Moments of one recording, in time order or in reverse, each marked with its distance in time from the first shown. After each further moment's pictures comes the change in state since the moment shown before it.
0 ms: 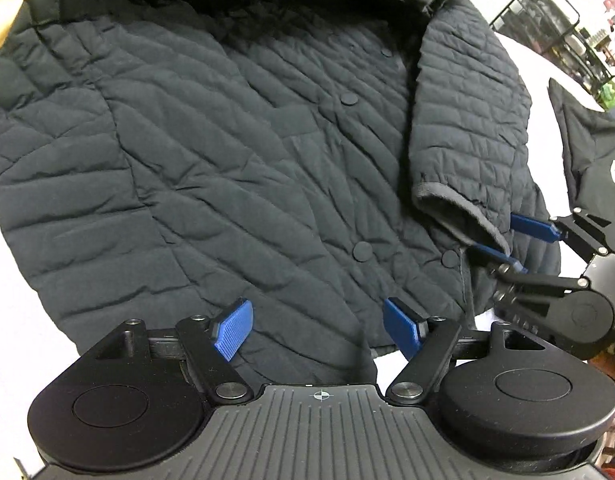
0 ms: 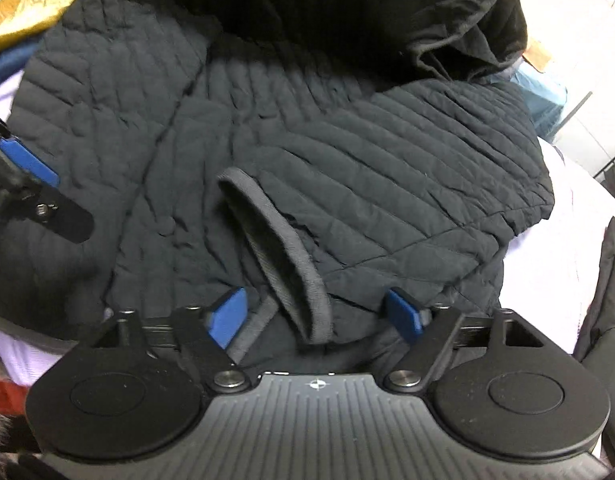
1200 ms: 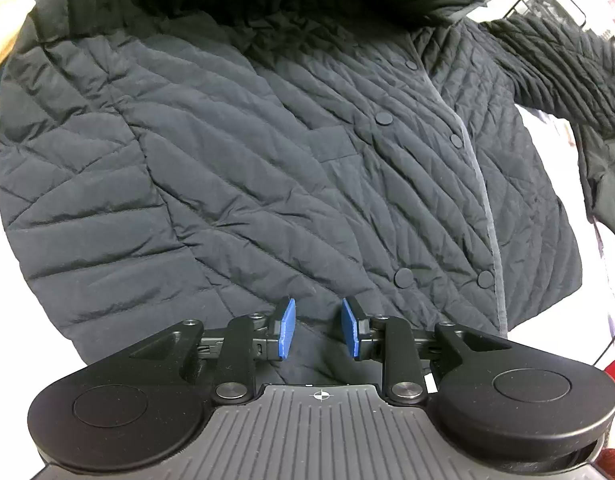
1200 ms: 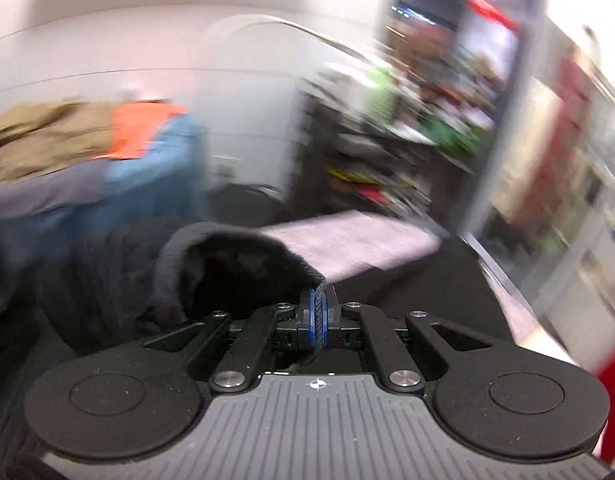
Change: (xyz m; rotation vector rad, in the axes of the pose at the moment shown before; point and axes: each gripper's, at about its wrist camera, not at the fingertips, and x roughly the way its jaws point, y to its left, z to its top) left arm 0.002 0.024 0.020 0.024 -0.013 0.029; right arm -0.098 -0.390 -0.018 0.892 -0.178 -0.663
